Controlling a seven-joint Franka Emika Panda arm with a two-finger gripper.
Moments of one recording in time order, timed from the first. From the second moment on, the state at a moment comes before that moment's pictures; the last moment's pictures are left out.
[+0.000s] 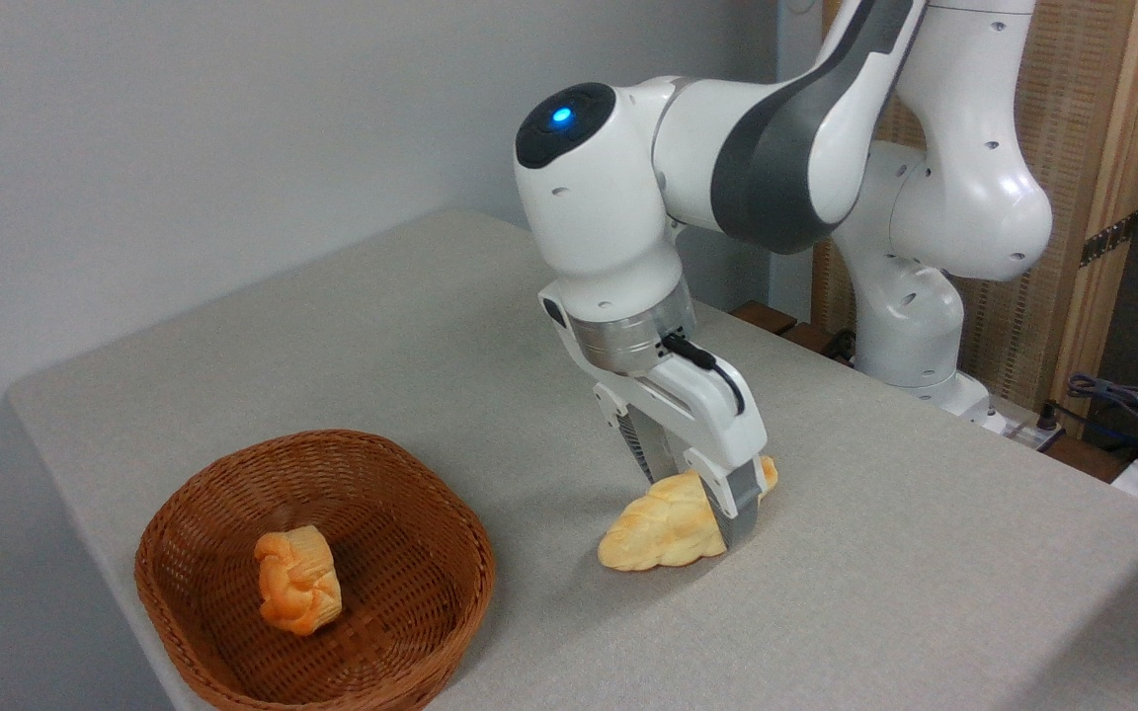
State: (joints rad) arm 0.00 -0.23 0.12 -2.35 0.09 1.91 0.94
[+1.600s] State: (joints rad) arm -0.01 -0.18 0.08 -2.03 -0.05 2.04 0.94
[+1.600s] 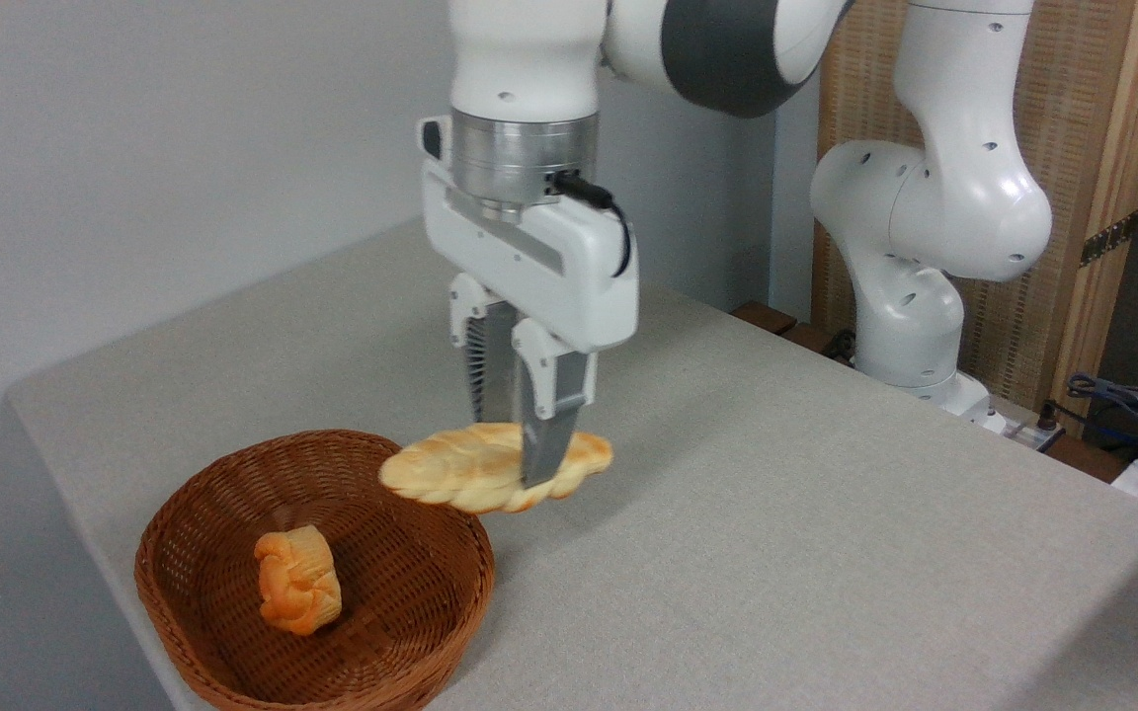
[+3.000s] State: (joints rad) arm -0.01 0.06 0.03 -1.81 -0.17 2.12 0.93
